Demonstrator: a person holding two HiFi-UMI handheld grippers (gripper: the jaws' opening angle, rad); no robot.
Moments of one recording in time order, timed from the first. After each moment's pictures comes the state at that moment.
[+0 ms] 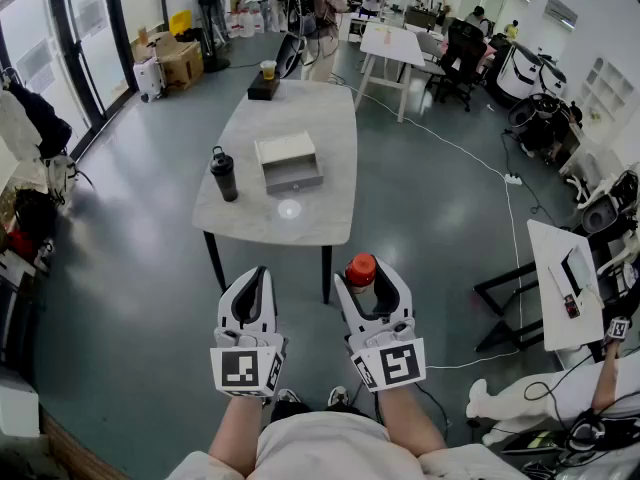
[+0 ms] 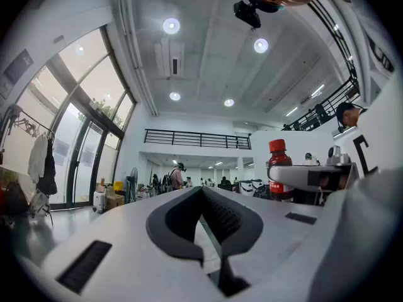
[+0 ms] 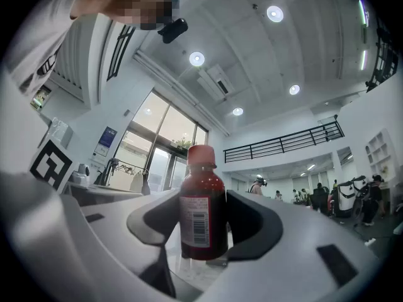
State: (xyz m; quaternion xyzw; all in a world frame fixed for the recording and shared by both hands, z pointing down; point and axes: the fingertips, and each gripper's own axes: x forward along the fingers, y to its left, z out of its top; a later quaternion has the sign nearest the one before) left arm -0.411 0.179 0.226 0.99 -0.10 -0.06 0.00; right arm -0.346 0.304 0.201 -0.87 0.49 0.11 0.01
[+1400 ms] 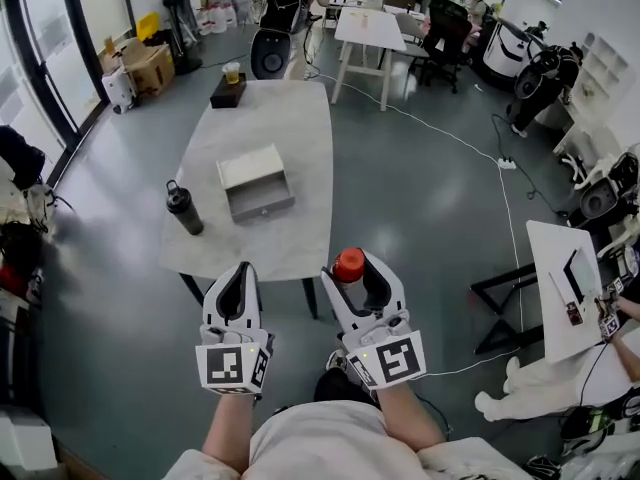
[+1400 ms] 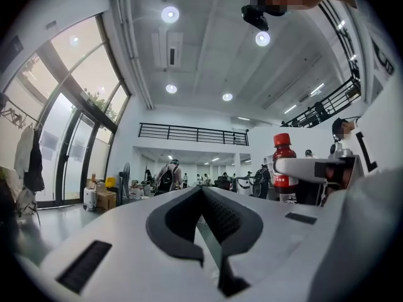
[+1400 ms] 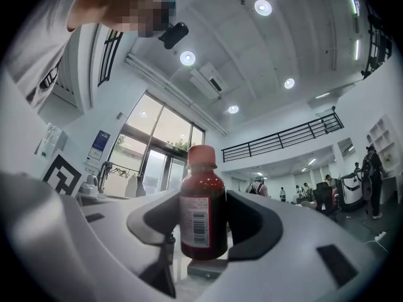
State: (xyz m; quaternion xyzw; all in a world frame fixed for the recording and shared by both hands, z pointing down) left arm -0.232 0.144 0.246 1.00 -0.09 -0.03 0.00; right arm -0.176 0.277 0.213 -0.86 0.49 0.10 0.04
